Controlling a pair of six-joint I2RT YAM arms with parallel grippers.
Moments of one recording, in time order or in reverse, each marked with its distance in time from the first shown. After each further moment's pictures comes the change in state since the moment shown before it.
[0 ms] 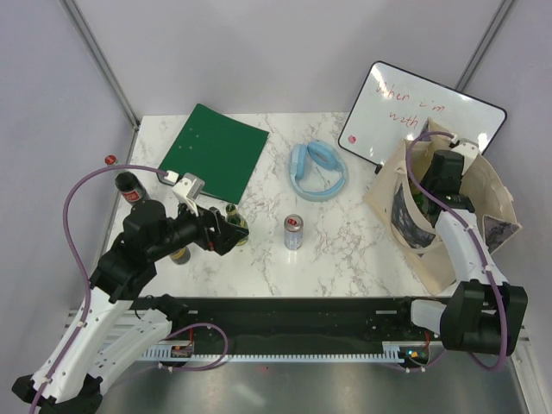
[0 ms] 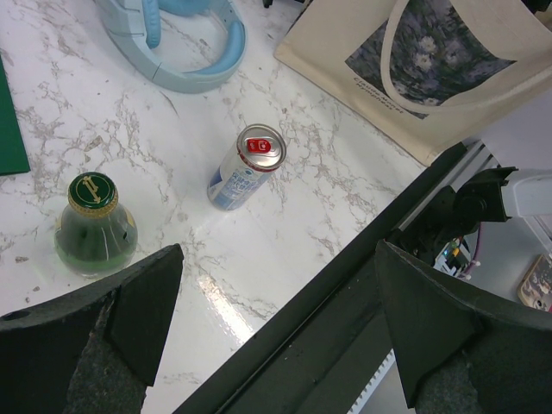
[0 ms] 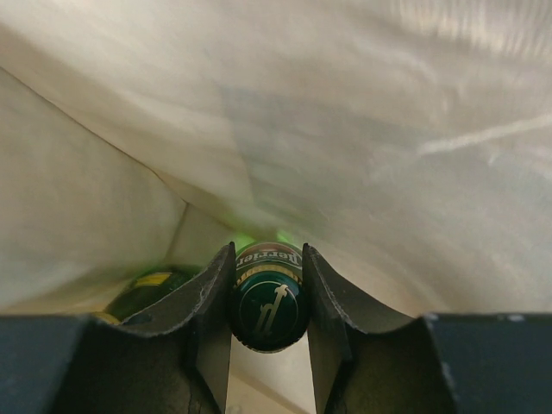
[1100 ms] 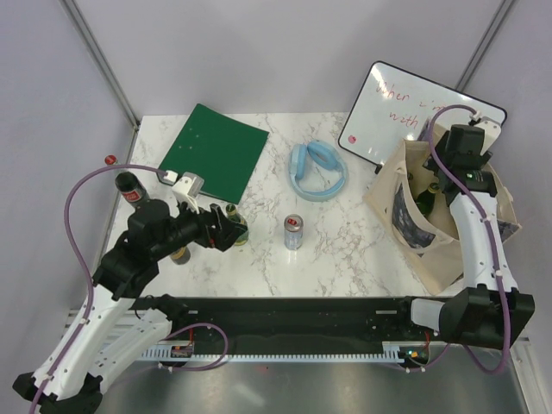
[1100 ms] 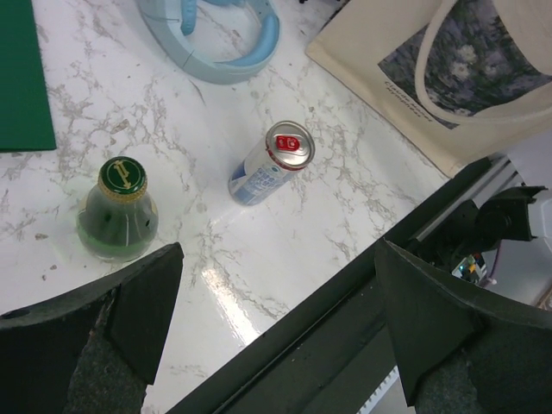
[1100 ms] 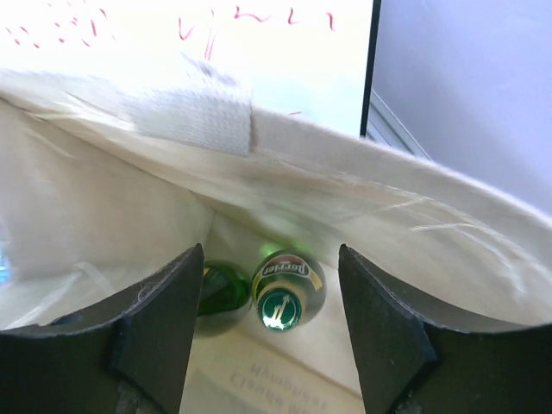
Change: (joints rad) left arm 0.000 0.005 -0.014 -0.009 -0.063 -0.023; right arm -0.032 0.039 0.304 -0.324 -0.033 0.086
